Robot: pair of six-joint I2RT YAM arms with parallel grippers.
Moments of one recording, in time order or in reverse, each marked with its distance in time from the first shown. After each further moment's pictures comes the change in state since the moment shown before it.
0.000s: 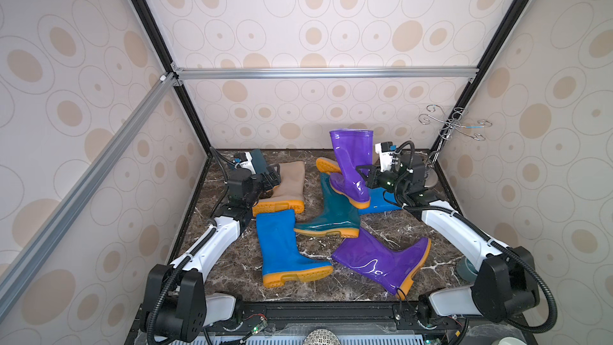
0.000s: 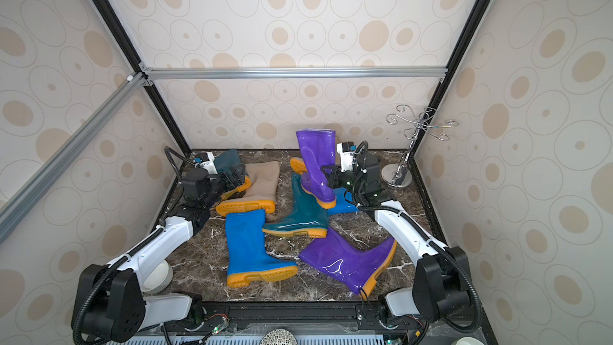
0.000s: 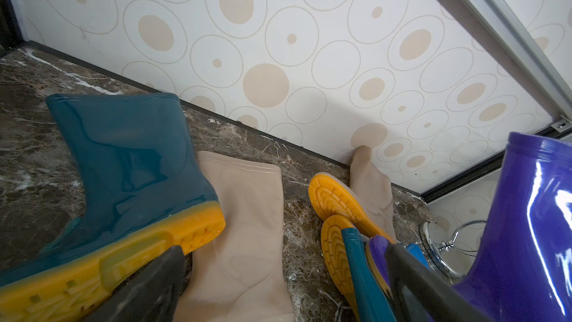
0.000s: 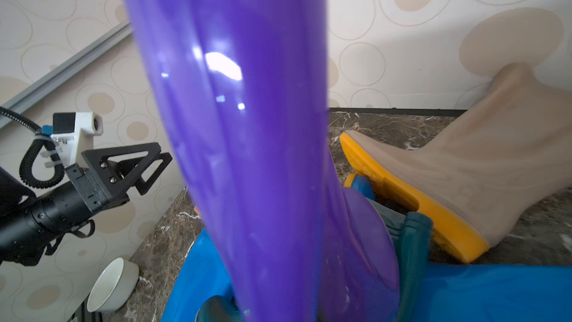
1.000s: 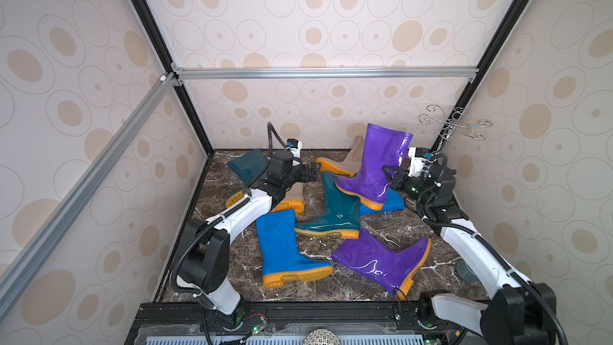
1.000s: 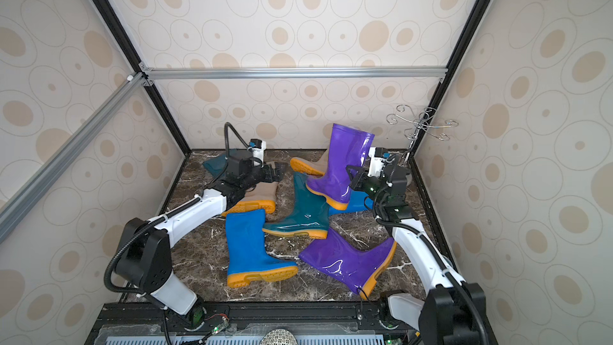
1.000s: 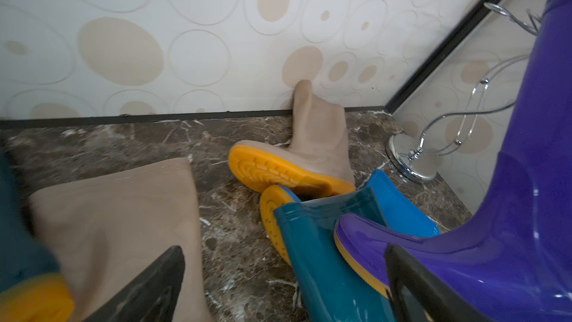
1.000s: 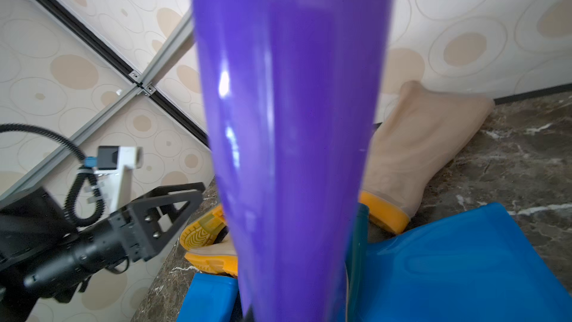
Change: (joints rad) left arm -0.287 0.389 0.448 -0.184 0.071 0.275; right arm -0.166 -0.267 -0.136 -0.014 0.055 0.089
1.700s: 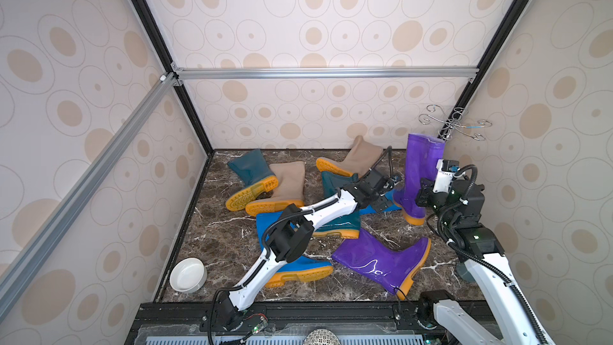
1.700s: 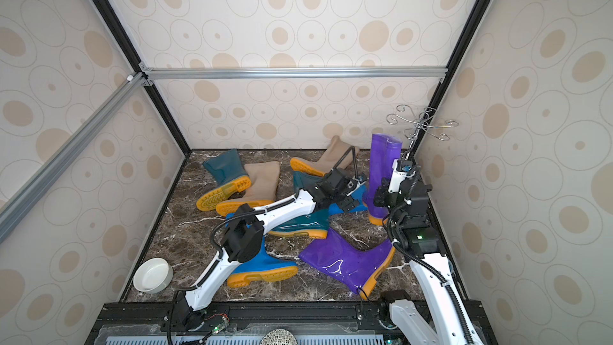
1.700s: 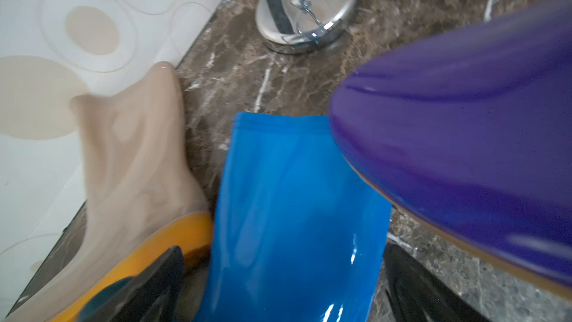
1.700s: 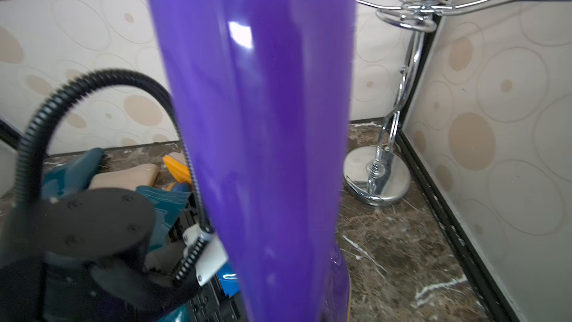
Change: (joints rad) left arm -0.458 0.796 0.906 -0.415 -0.267 0.613; right arm -0.034 -0.276 0.024 -0.455 0.512 -0.351
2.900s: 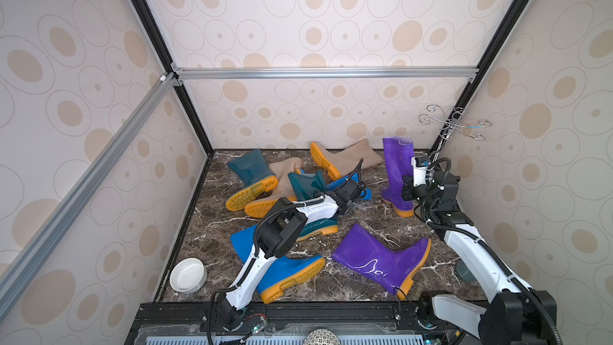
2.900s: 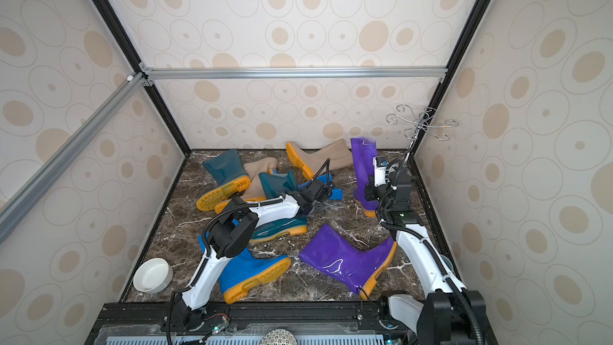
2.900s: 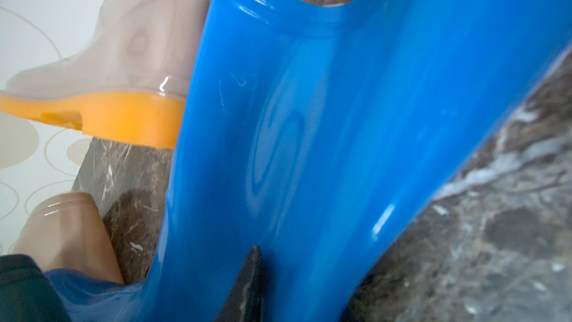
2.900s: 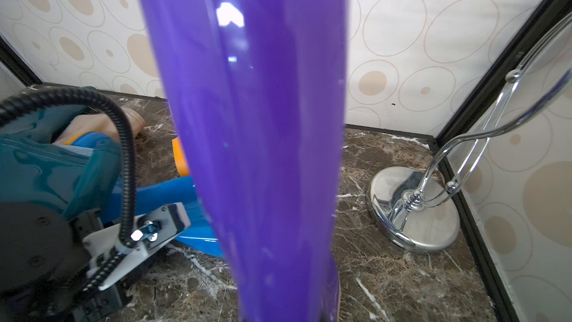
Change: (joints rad) left arm 0.143 -0.181 -0.489 0.095 -0.292 -0.051; right arm -0.045 0.343 -0.095 0.422 -0.234 -0.214
